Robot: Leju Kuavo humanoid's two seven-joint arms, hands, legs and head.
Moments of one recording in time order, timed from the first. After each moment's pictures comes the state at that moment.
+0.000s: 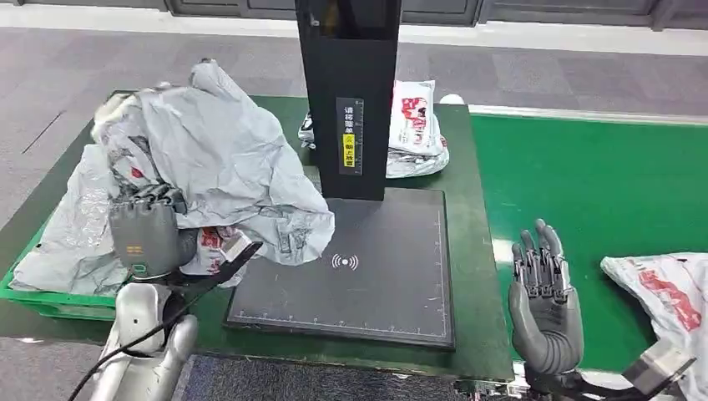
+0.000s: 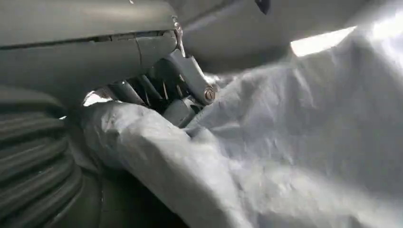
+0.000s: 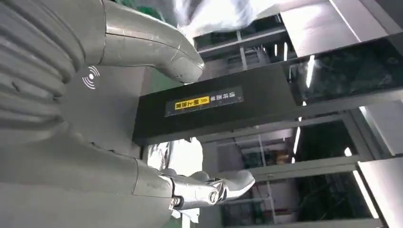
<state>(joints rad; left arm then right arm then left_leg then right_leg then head) -0.12 0.01 -0.02 -1.71 -1.51 0.63 0.21 0.24 0.18 0.03 -1.90 -0.04 0.42 -0.36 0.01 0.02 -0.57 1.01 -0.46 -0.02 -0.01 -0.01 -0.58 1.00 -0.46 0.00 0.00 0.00</state>
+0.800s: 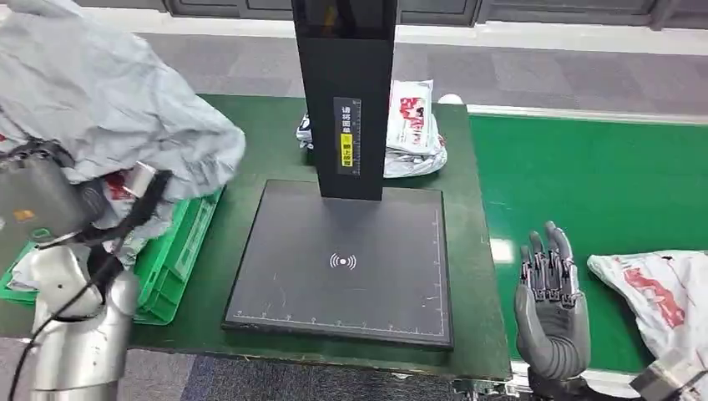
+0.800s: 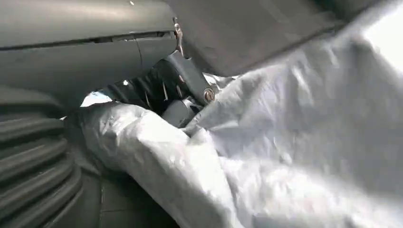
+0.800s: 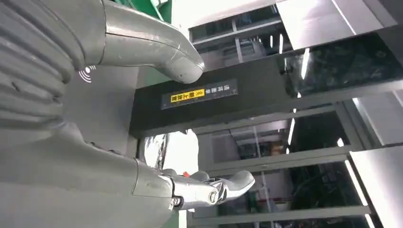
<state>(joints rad) -0.29 0.16 0.17 -1.70 -1.51 0.56 0.44 0.26 0.22 0.01 -1.92 -0.02 0.43 -0.37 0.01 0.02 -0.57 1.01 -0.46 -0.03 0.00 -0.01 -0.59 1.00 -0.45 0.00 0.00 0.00</state>
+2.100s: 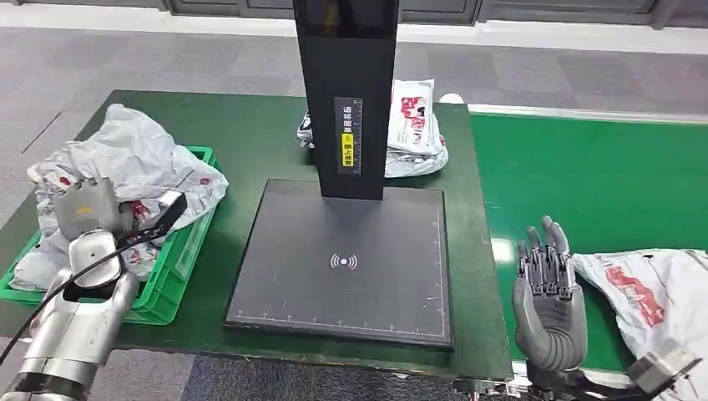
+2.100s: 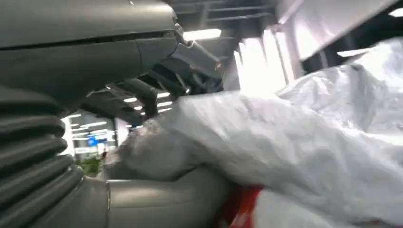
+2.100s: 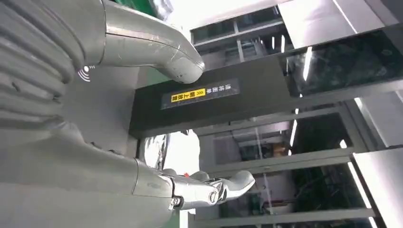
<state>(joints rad) -0.35 0.29 0.03 -1.30 -1.51 0.02 0.58 0.23 0.22 0.00 -1.89 -0.02 0.44 -0.36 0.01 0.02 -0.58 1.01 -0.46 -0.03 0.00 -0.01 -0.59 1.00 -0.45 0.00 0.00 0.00</state>
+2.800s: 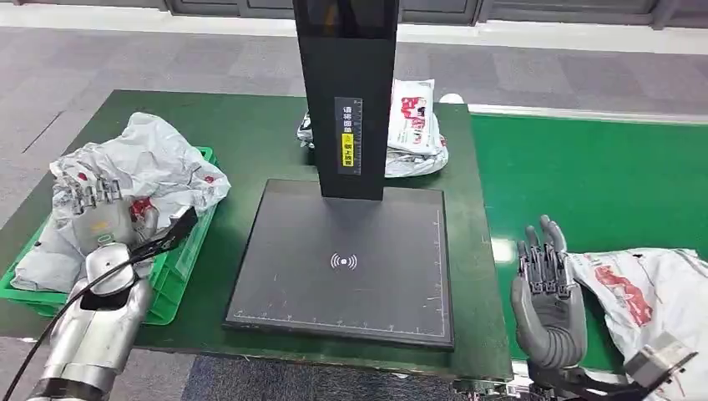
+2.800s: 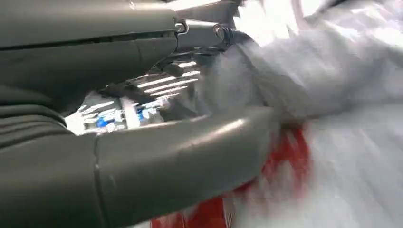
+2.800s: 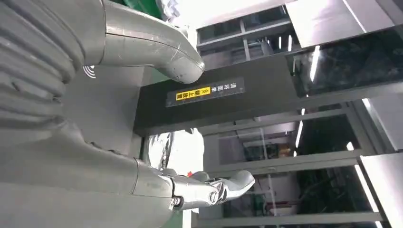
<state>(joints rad) -0.32 0.21 0.11 -1.27 -1.51 0.07 0.63 0.22 0.22 -0.02 -1.89 0.00 0.46 -0.33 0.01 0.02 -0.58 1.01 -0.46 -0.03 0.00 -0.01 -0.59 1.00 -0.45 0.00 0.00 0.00</state>
